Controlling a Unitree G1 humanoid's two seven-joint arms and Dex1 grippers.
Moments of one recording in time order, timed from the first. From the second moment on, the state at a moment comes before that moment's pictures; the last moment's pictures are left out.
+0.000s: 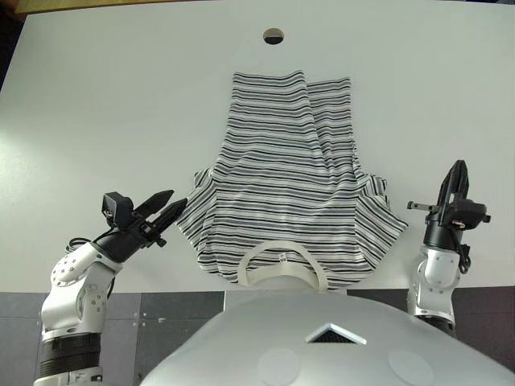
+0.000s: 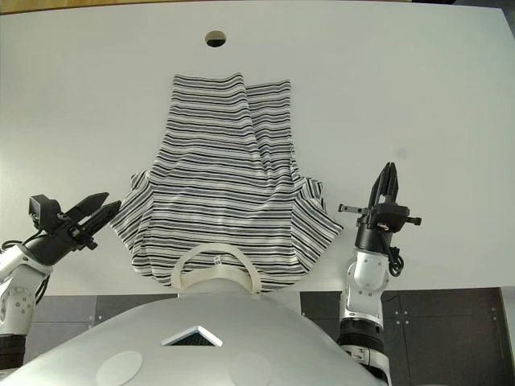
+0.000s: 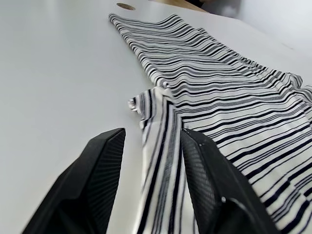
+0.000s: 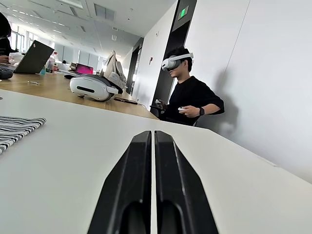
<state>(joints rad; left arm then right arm) 0.54 0.64 0.23 -0.07 -0.64 0.15 -0.88 0.39 -0.13 -0.18 0.18 -0.07 -0.78 -0.05</state>
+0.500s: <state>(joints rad) 0.52 0.70 0.17 0.02 -0.49 0.07 -0.99 0.45 -0.13 -0.21 0.14 -0.06 -0.78 -0.07</state>
